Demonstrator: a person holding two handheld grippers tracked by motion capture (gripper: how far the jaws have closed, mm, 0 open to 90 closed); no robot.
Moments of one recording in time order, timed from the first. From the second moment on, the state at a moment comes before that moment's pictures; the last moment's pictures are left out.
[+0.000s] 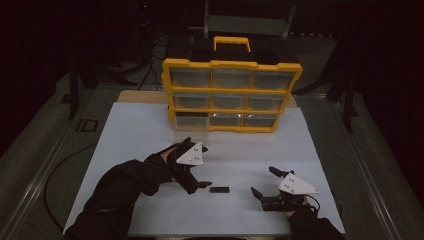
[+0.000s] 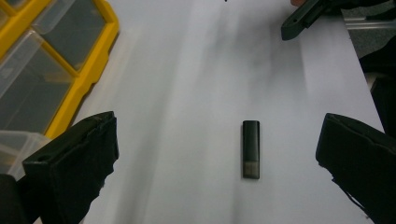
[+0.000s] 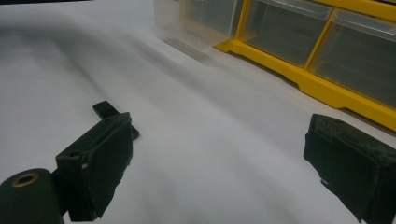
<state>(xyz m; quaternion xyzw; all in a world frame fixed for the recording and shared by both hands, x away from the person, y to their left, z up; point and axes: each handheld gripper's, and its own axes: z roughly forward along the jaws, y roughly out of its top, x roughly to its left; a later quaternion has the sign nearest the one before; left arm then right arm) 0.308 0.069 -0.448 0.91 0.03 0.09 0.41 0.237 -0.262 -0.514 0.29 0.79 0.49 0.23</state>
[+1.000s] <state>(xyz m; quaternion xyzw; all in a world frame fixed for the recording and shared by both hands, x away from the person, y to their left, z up) 0.308 0.036 -0.495 0.92 0.02 0.02 0.40 0.238 -0.263 -0.515 0.29 0.79 0.49 0.24</state>
